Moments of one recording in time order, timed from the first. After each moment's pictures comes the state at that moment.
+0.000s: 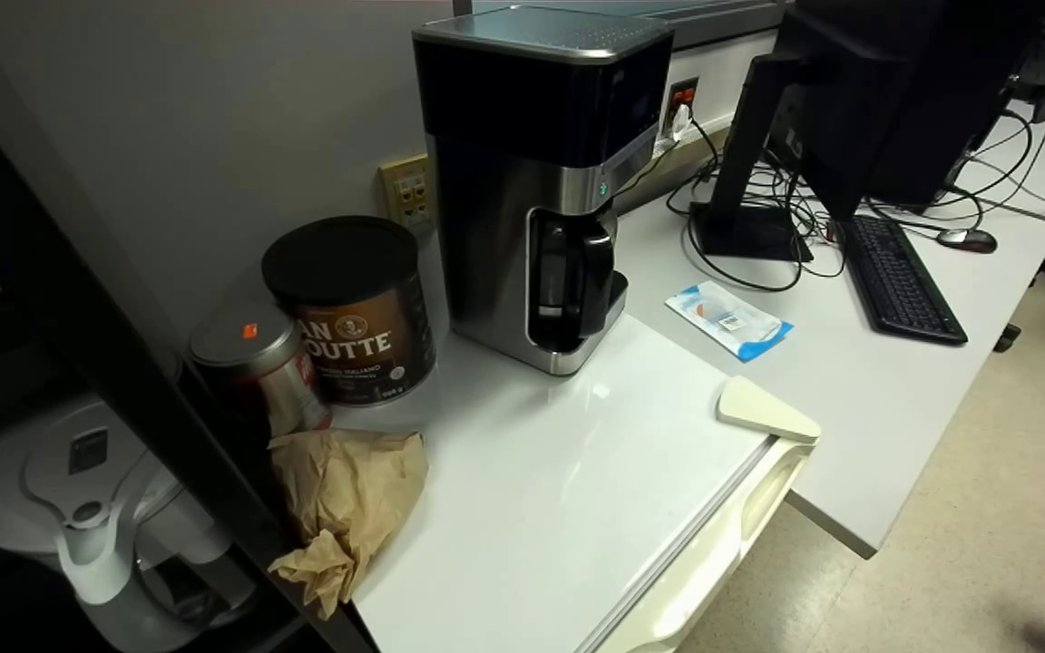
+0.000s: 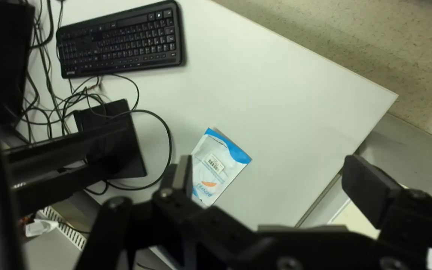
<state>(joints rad) -0.15 -0.13 0.02 -2.40 -0.66 2.34 -0.07</state>
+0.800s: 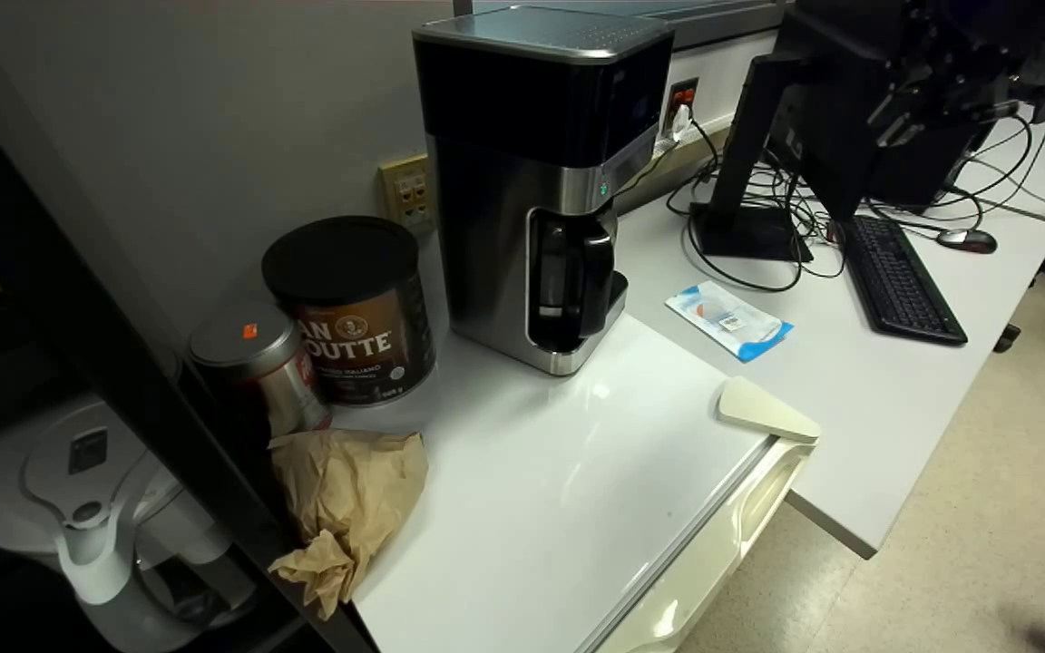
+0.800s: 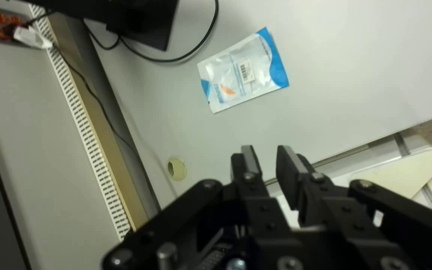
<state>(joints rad) -0.07 0.25 0.02 -2.04 -0.85 2.52 -0.39</state>
